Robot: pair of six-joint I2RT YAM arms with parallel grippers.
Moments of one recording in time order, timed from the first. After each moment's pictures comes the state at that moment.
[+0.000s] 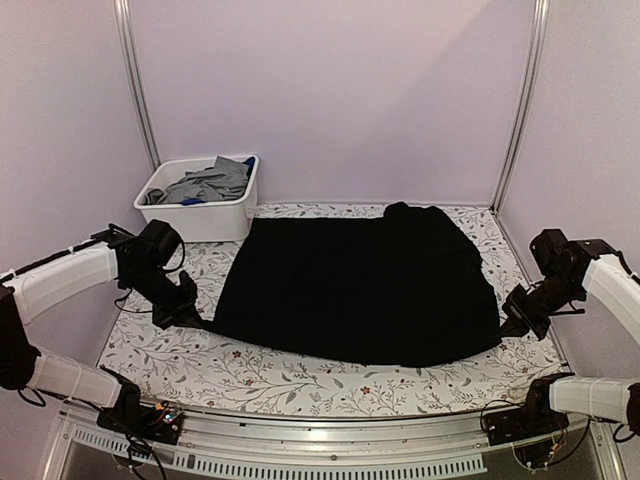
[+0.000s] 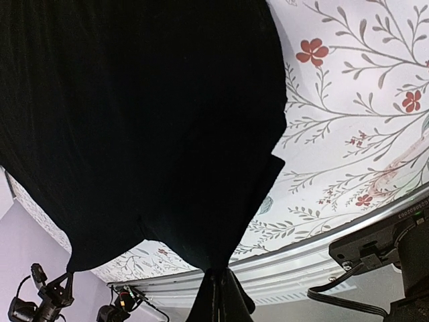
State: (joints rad) left arm -0.34 1.23 0.83 -0.95 0.33 -0.76; right arm 0.07 1.01 0.81 -1.23 -0.37 0.91
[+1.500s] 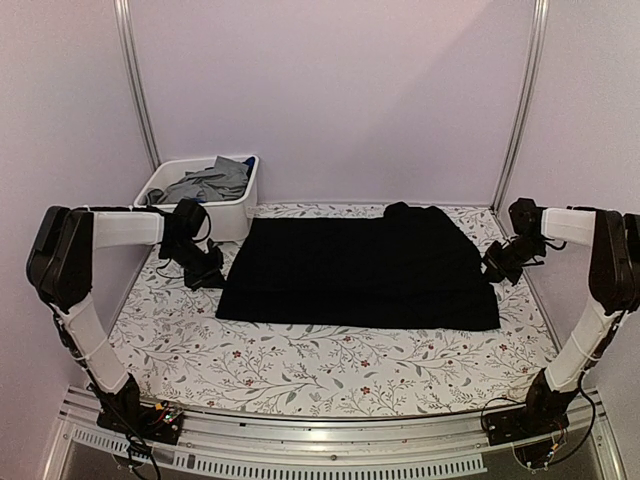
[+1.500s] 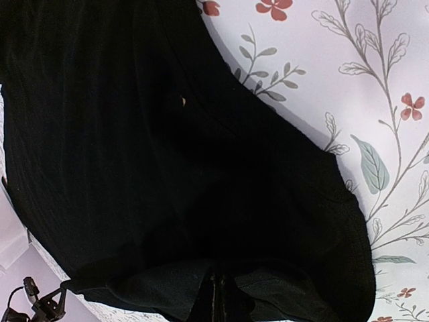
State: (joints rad) left arm -0.23 1.78 1.14 -0.61 0.30 -0.60; right arm -0.07 1.71 1.14 -0.74 -0.34 0.70
